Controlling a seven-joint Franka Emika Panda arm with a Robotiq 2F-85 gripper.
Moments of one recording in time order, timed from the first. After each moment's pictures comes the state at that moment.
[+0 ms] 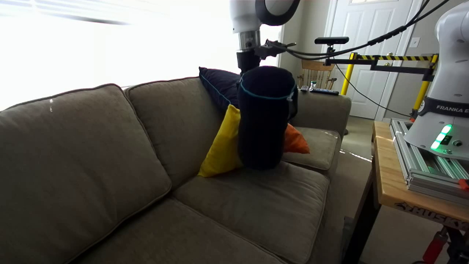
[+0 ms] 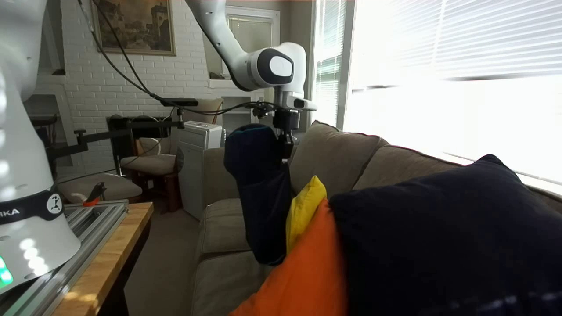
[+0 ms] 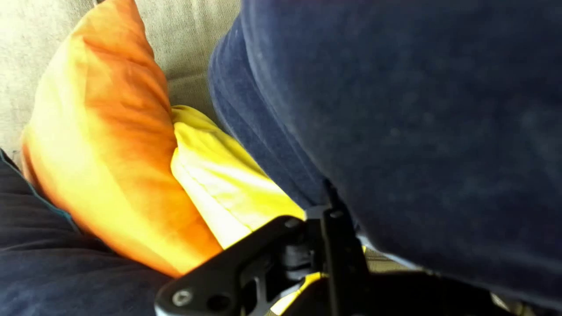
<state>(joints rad) 0.34 0.36 0.00 -2.01 -0.13 2.26 0.53</state>
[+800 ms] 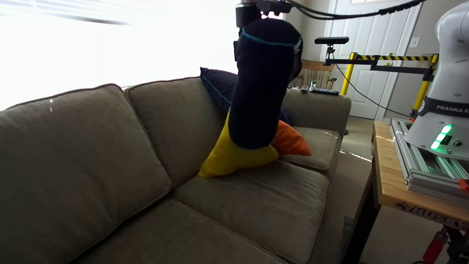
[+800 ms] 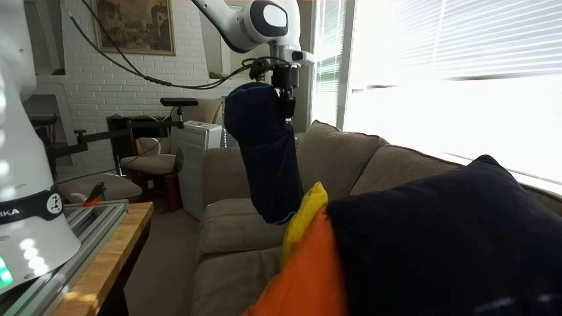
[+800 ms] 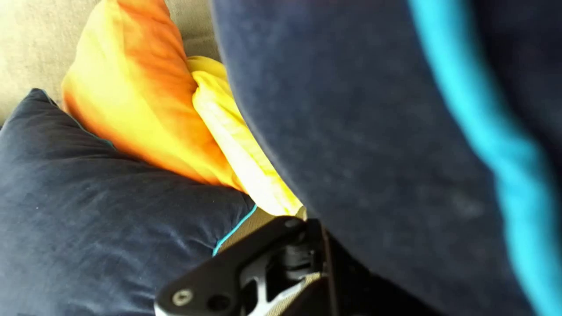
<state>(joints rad) 0.33 0.17 0.05 -1.98 -0.17 2.13 0.53</state>
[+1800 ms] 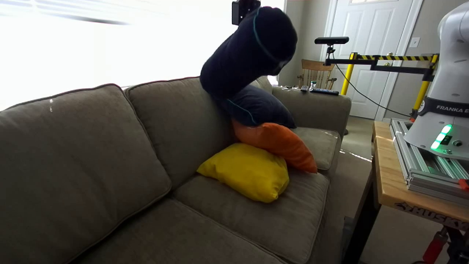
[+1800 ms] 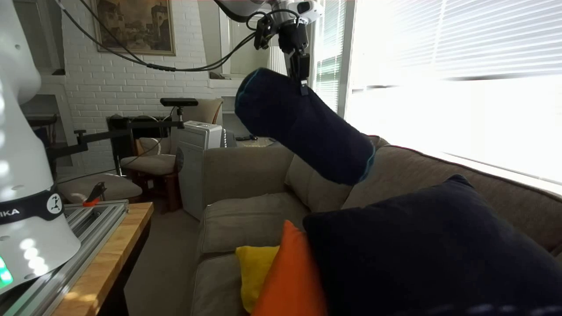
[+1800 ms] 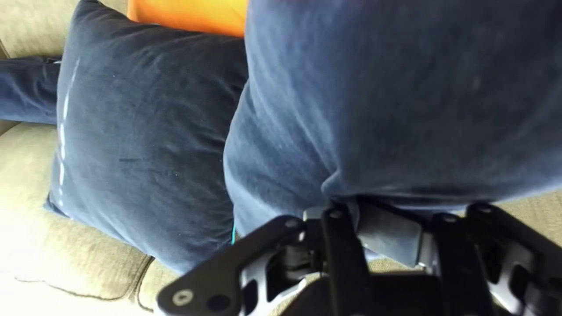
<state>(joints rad) 0.25 0.07 0.09 -1.89 -0.31 2.05 0.54</state>
